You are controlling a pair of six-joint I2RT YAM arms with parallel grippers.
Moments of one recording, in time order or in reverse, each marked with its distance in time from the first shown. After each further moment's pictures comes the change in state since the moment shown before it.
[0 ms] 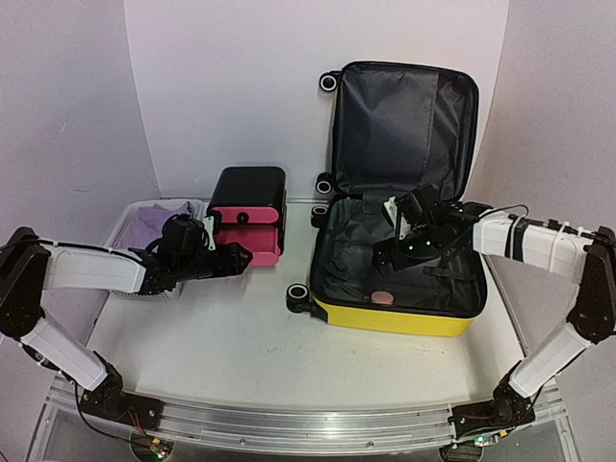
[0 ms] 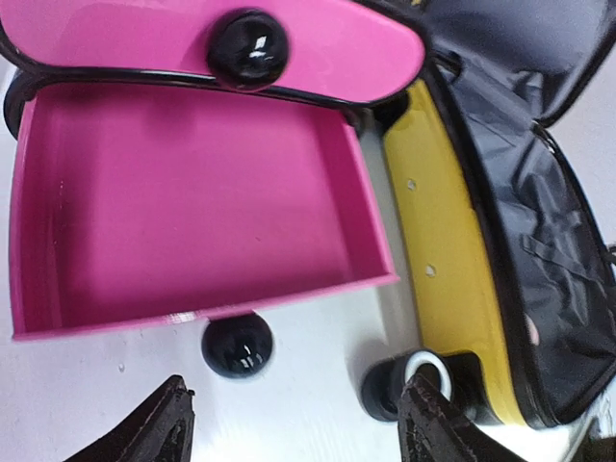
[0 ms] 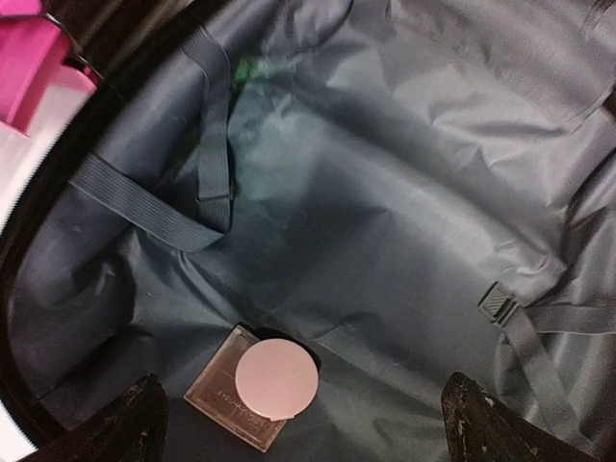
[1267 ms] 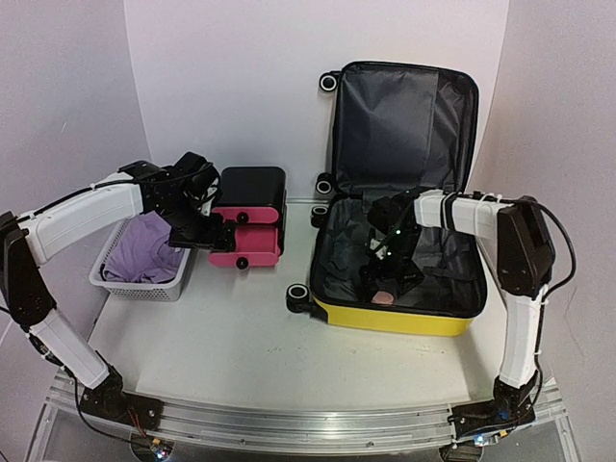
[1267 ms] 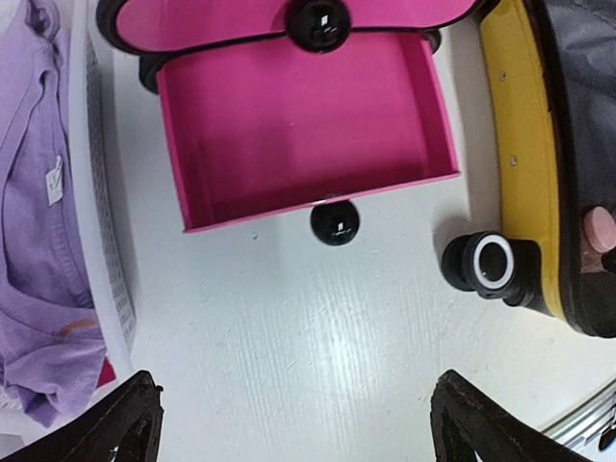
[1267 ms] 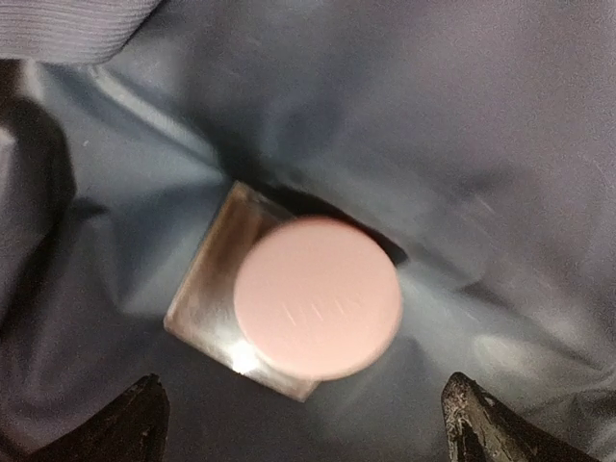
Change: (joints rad) left arm 0.004 0.070 0.706 -1.177 -0.089 0.151; right arm -0.087 0.502 0.433 -0.600 -0.337 0.037
